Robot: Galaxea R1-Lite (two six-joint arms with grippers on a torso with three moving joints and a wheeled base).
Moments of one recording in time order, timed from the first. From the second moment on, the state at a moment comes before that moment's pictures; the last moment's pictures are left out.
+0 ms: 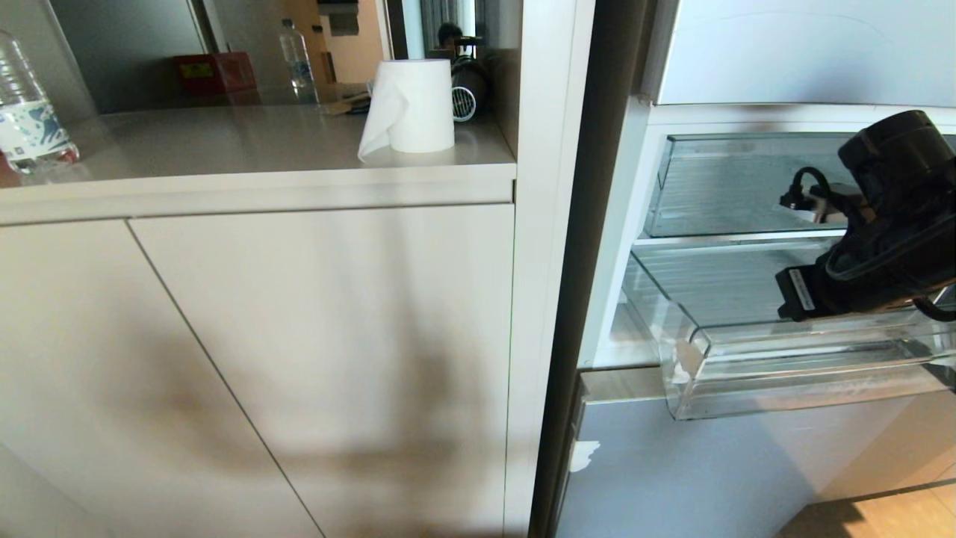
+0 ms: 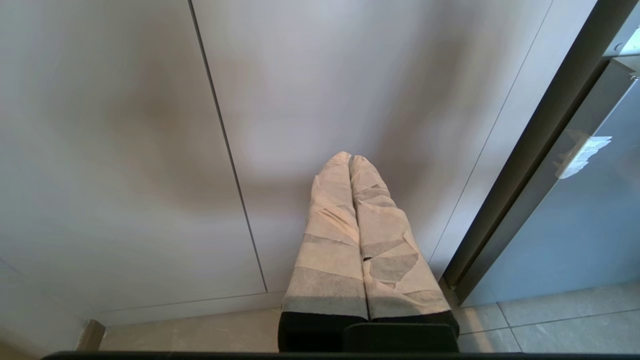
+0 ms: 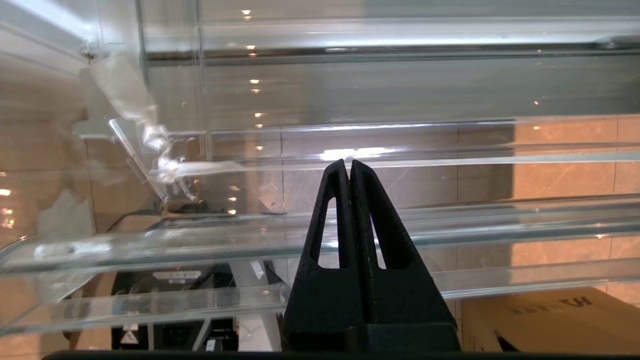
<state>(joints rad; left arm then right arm) -0.01 0.00 -0.03 0.07 0.01 0.00 0.12 1.70 -1.53 0.69 -0.13 0.04</state>
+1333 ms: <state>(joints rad) -0.01 0.00 -0.03 0.07 0.01 0.00 -0.07 1.89 -1.80 1.01 -0.04 -0.12</state>
